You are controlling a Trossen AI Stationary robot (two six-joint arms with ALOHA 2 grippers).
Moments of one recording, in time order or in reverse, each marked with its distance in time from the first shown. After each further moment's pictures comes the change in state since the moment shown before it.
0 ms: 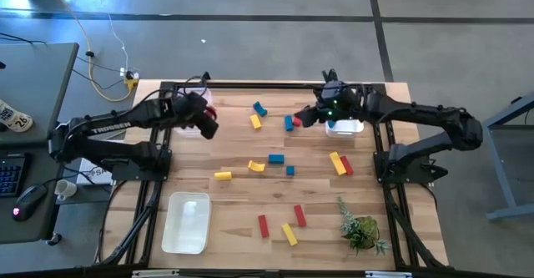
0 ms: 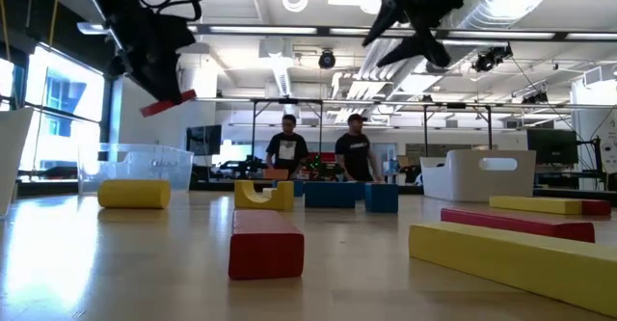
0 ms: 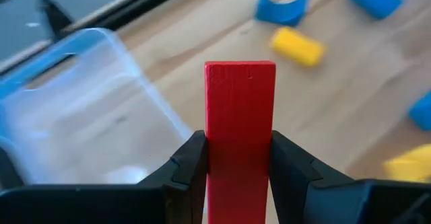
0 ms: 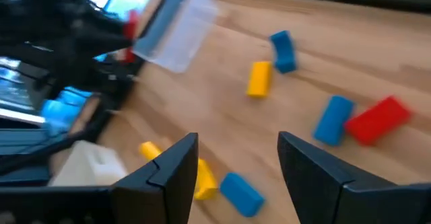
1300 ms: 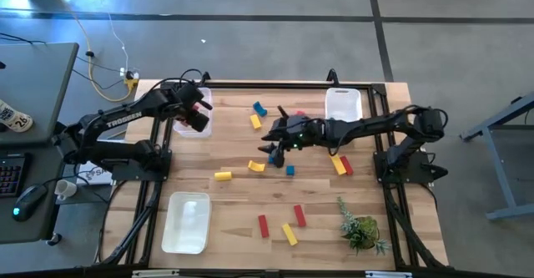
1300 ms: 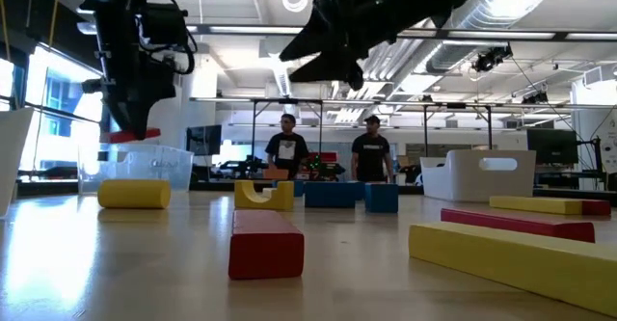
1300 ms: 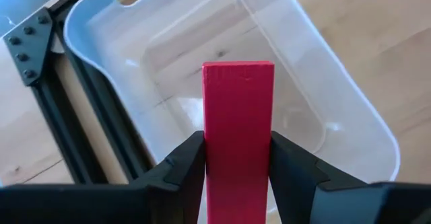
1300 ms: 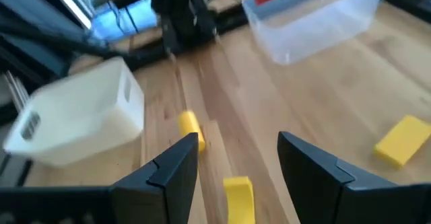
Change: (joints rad) left arm 0.289 0.125 -0.041 -0.099 0.015 0.143; right arm 0.232 0.404 0.000 0.563 -0.026 -0.473
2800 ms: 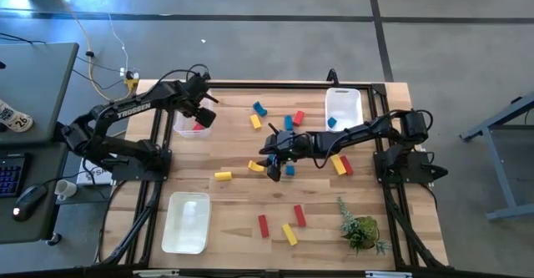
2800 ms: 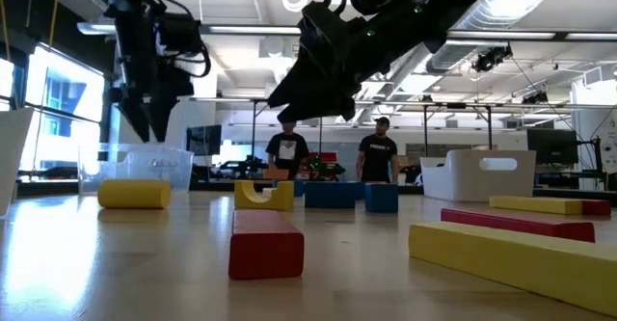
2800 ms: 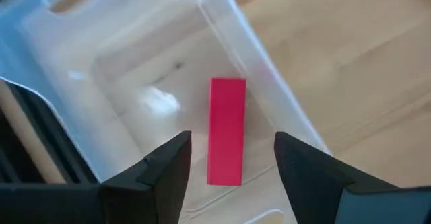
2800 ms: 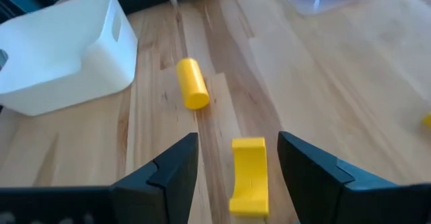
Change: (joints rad) left arm 0.051 0.117 0.091 0.021 0.156 0.014; right arm 0.063 0.143 0.000 0.046 0.021 -0.046
